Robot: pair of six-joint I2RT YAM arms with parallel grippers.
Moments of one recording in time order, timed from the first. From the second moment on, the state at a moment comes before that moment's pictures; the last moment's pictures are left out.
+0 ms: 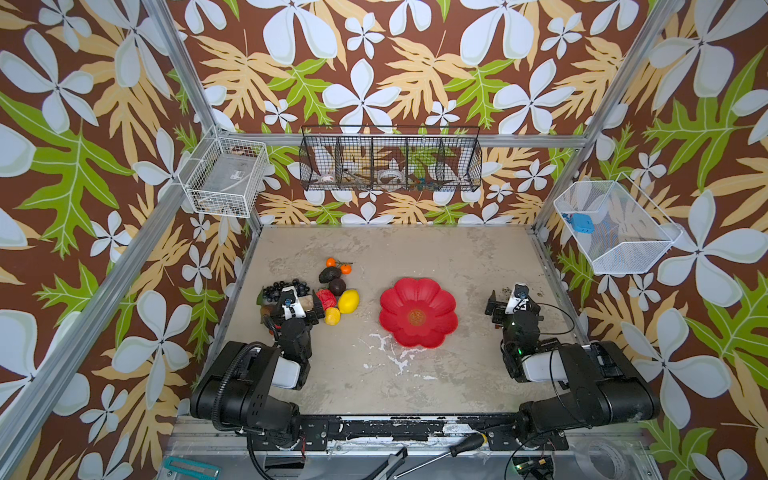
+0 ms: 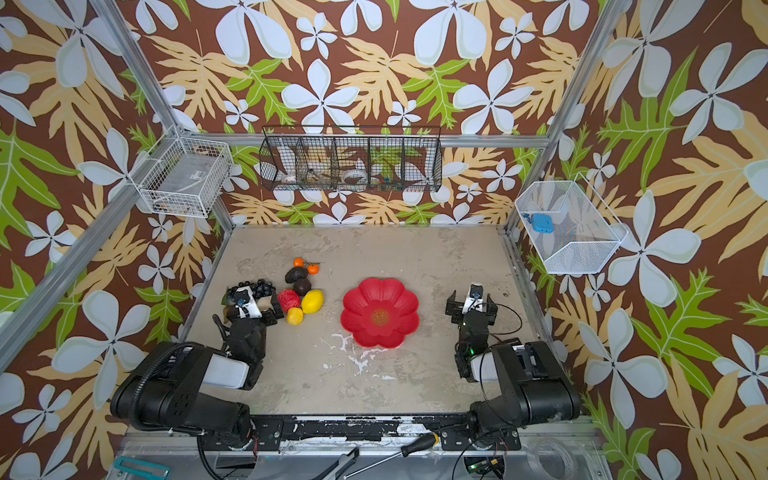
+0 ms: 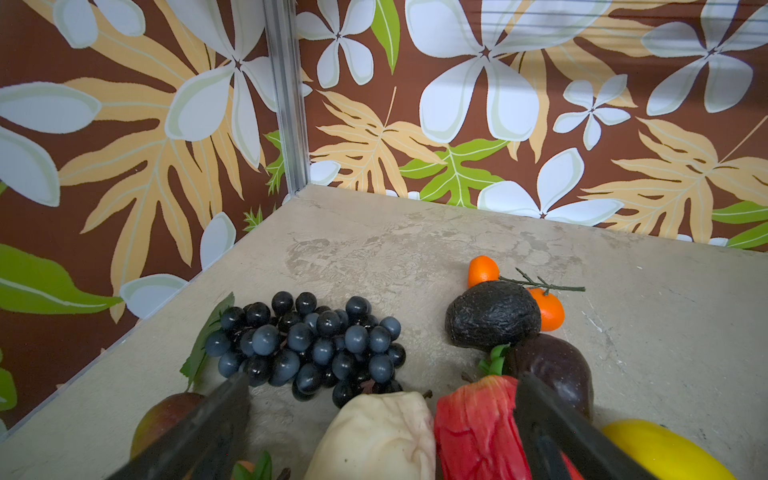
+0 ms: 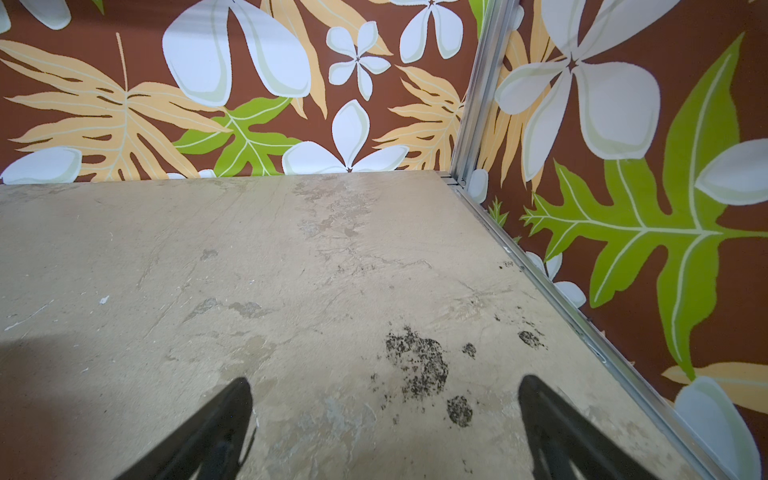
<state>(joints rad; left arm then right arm) -0.15 1.47 0.12 1.26 -0.42 -0.09 0.09 1.47 0.18 1.11 0.36 -0.01</state>
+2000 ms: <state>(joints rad) -0.32 0.78 0.46 -0.20 -0.31 -0.82 0.23 0.64 0.47 -0.08 0.07 0.41</state>
